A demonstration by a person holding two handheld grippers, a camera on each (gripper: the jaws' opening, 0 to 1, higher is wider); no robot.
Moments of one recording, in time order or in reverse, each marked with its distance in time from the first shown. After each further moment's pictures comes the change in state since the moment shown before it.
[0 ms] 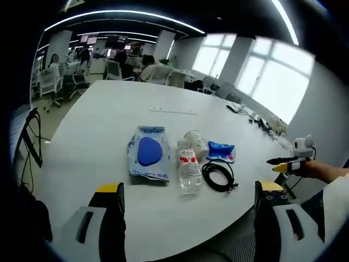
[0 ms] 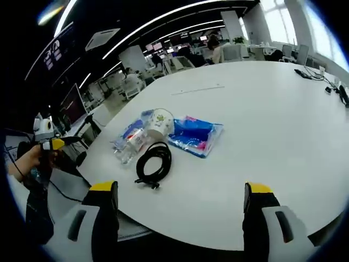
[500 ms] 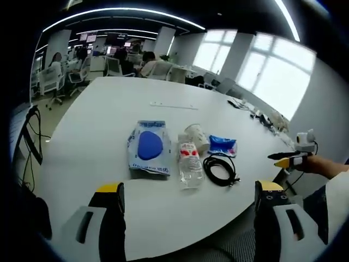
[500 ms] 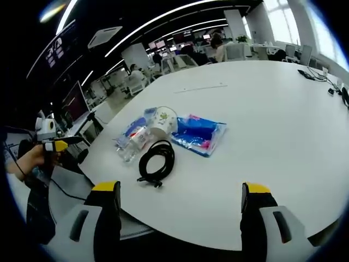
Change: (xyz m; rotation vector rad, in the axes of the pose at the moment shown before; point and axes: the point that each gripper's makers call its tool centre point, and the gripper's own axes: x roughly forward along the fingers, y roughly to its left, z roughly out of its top) left arm 0.000 -0.001 -0.008 -0.003 0.014 -0.001; right arm 0.000 0.001 0.003 -0.016 0.008 -0.001
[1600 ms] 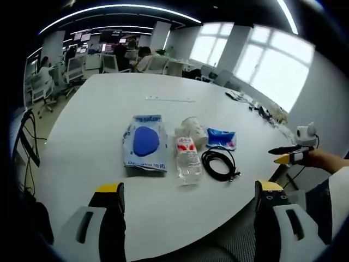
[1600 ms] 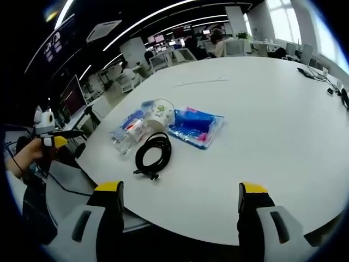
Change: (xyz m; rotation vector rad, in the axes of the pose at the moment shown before) left arm 0.013 -0.006 -0.006 0.037 0.059 -0.012; right arm -0.002 -0.006 -0.013 -0.006 0.044 -0.023
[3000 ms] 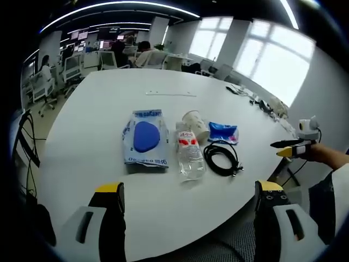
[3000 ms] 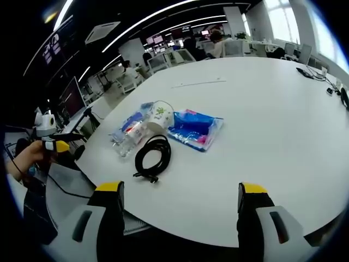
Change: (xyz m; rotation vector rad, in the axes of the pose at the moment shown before) left arm 0.006 0.005 -0.007 0.015 0.041 0.005; right arm 0.002 0.000 0.006 0.003 -0.005 -0.005
